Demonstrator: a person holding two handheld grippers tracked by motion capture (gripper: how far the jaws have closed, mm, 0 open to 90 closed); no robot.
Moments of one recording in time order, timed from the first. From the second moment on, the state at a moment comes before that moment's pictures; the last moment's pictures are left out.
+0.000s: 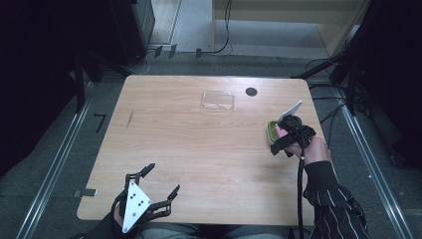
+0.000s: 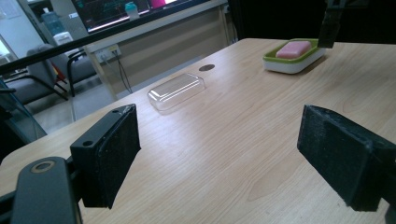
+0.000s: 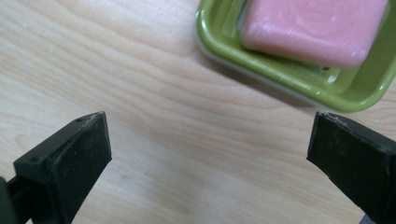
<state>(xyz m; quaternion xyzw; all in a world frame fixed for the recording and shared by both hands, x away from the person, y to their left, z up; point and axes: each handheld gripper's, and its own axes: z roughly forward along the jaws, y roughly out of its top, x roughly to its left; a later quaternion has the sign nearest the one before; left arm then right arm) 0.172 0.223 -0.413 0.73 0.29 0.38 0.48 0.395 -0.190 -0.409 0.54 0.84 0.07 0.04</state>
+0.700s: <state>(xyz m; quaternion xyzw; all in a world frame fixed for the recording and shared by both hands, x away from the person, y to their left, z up) 0.172 0.223 -0.413 0.73 0.29 0.38 0.48 0.346 -0.186 -0.412 0.52 0.85 0.07 0.05</state>
